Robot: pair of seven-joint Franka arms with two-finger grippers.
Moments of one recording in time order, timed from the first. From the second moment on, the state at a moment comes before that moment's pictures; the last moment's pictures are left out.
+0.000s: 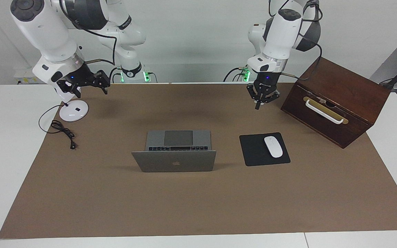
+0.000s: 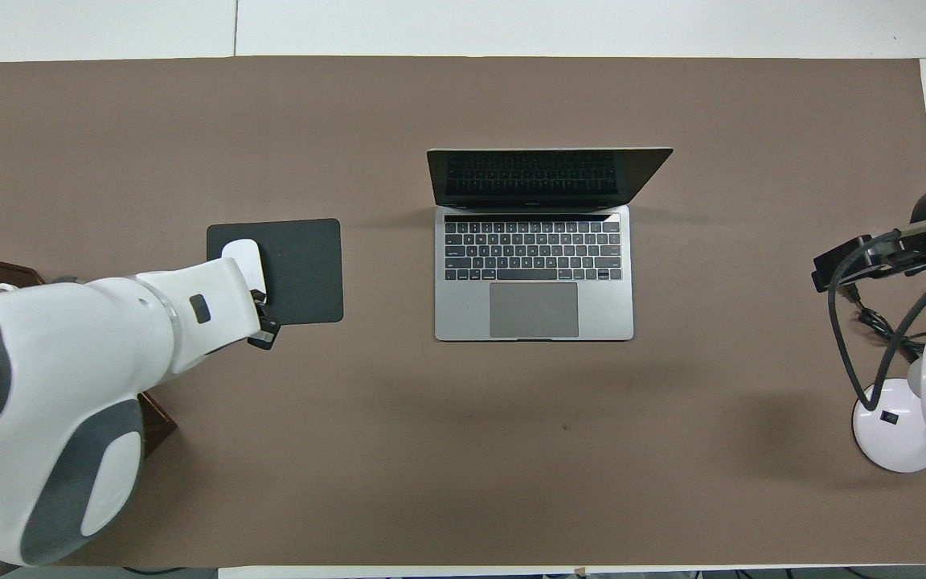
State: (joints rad) left arm -0.34 -0.27 -0.04 -2.16 -0.03 2.12 0.19; right arm 0.03 0.02 -0.02 -1.59 -0.01 1.46 -0.13
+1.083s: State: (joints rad) left arm -0.08 -0.27 -0.02 -2.02 -0.03 1.86 0.19; right arm 0.02 0.01 -0.02 -1.58 -0.01 1.47 -0.13
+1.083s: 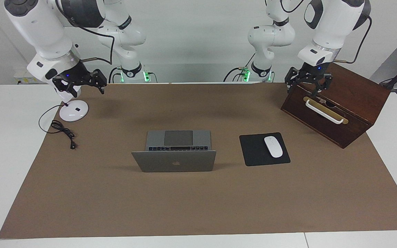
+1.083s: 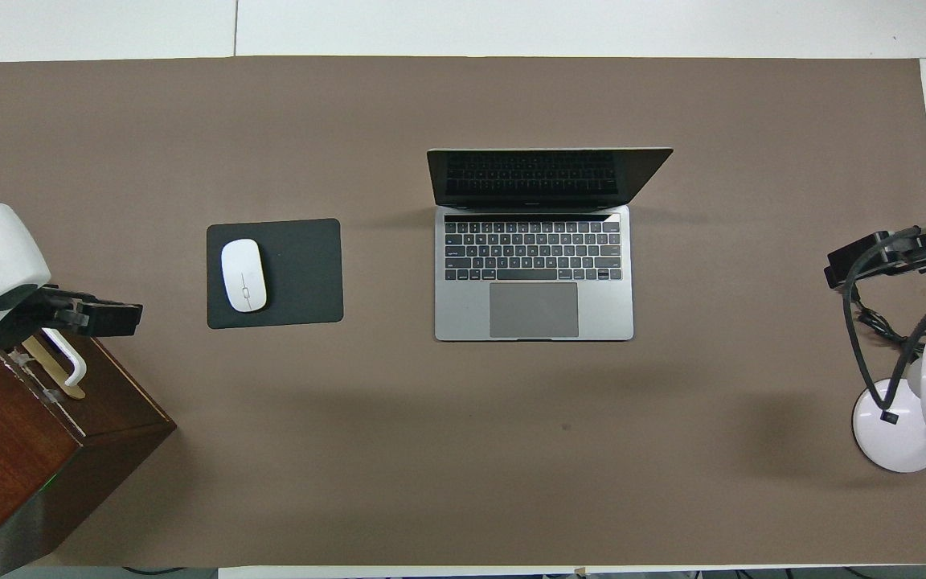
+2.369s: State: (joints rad) left arm 0.01 -0.13 -0.03 -1.68 -0.01 1.55 -0.02; right arm 0.01 0.01 -0.02 -1.57 -0.01 1.50 -0.13
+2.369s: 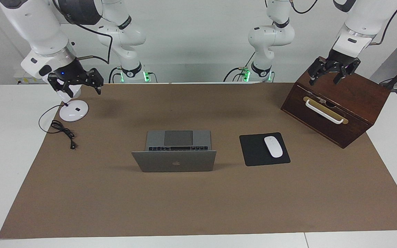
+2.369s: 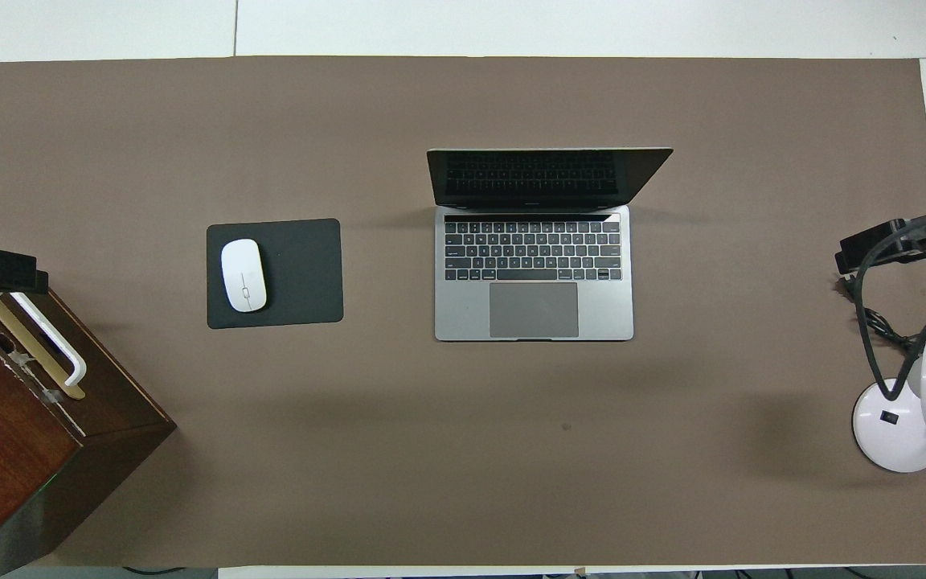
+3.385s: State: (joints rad) left arm 0.02 -0.08 -0.03 -1.66 -0.01 1.60 -0.02; right arm 0.01 0.01 -0.02 -1.57 -0.01 1.51 -0.13
